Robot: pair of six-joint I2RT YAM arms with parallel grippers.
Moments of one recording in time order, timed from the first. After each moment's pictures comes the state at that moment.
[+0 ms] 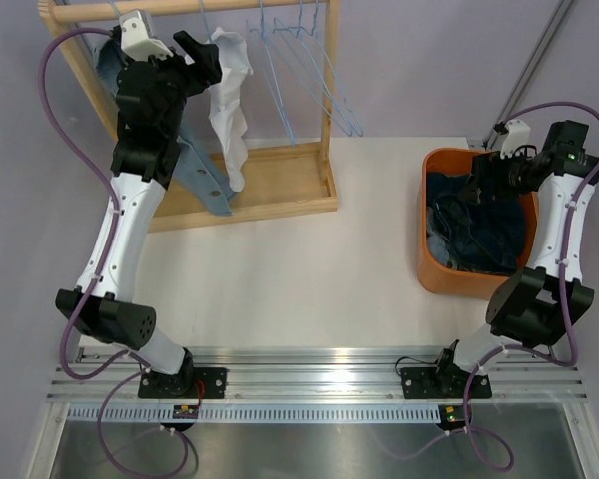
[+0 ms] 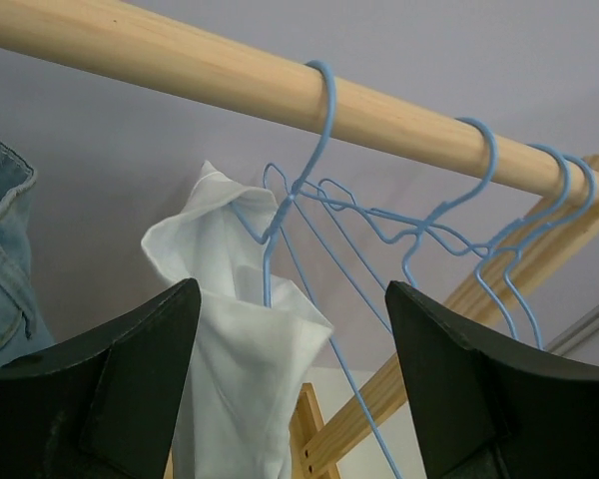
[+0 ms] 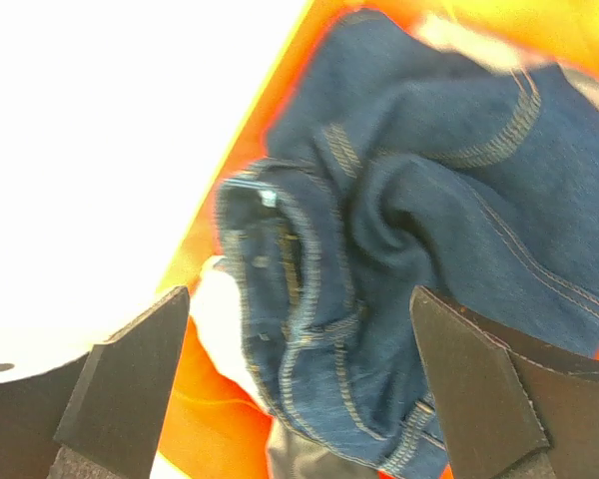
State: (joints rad) left arm -0.22 1.55 1.87 -0.12 -0.13 -0.39; right arm -0.41 1.62 1.73 -1.10 -0.60 -0.52
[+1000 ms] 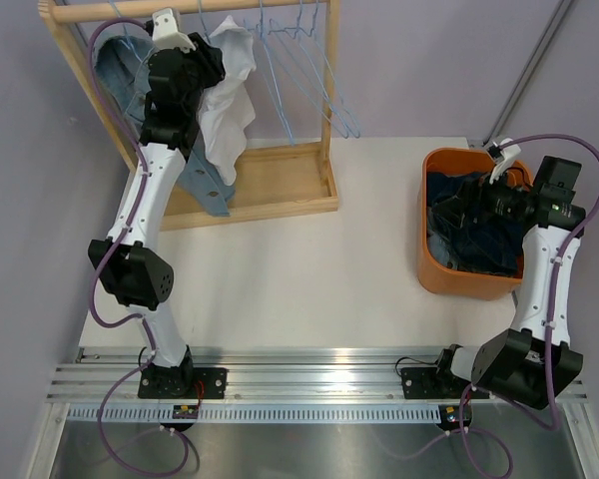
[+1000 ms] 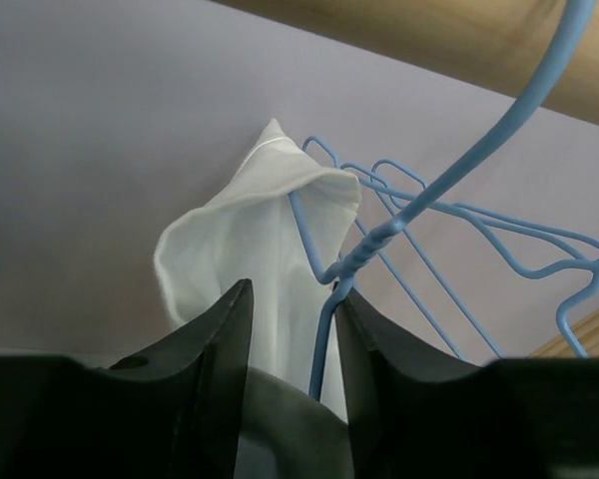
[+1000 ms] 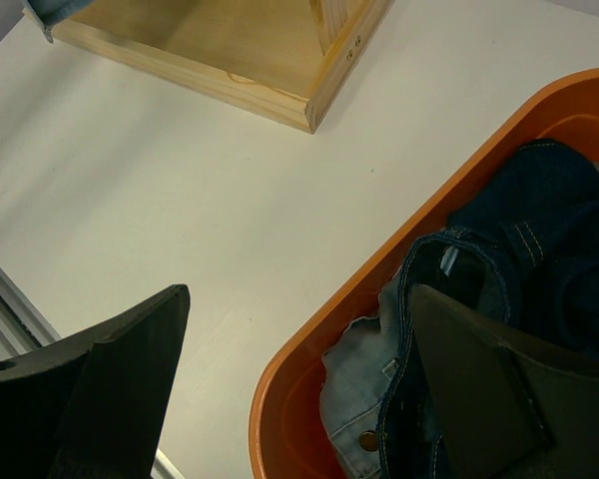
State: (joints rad) left arm -0.17 1.86 2.05 -0.07 -0.10 -0.35; right arm -0.39 1.26 1.32 -0.82 -1.01 -0.46
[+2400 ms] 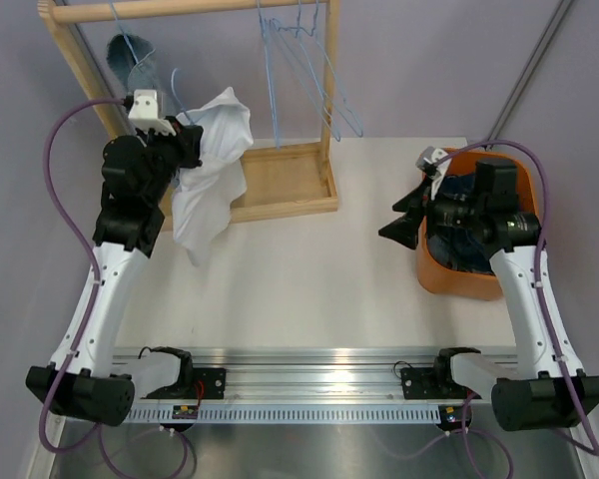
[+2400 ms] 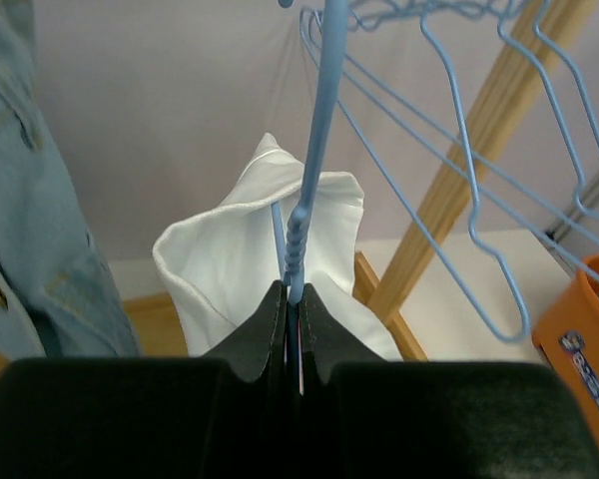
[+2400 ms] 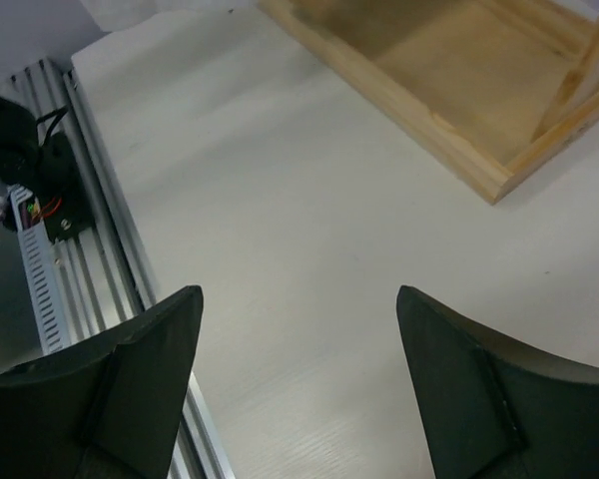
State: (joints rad) left arm -0.17 1.20 1.38 -0.10 0.07 -0.18; right arm -0.01 1.11 1.25 -0.72 -1.03 -0.34
